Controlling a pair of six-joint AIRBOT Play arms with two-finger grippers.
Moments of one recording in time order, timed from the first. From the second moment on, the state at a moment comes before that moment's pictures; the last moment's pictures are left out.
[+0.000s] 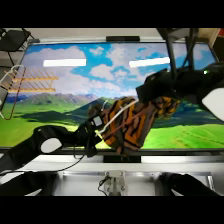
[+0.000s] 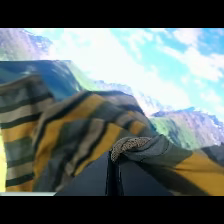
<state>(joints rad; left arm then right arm) -0.85 -0.93 0.77 1.22 -0.83 -1.09 0.68 -1.02 1.59 -1.76 1.37 1.68</state>
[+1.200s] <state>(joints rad) -0.88 -0.95 0.77 1.22 -0.75 -1.16 0.68 -0.99 1.59 -1.46 1.38 1.70</state>
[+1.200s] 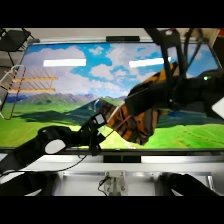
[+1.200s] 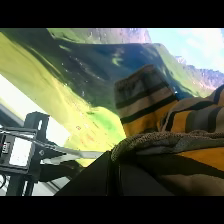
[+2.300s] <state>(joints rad) -0.88 -0.88 0.79 1.27 -0.86 -0.88 0.67 -0.93 1.59 -1.67 1.38 1.71</state>
